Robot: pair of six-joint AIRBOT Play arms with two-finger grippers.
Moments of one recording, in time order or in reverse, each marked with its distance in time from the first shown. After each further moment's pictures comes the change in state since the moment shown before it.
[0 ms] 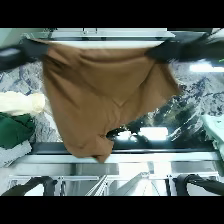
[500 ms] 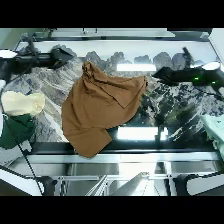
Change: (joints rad) left arm 0.108 -0.609 0.505 0.079 -0.335 -0.159; right arm -0.254 -0.365 -0.042 -0.107 -0.112 0.089
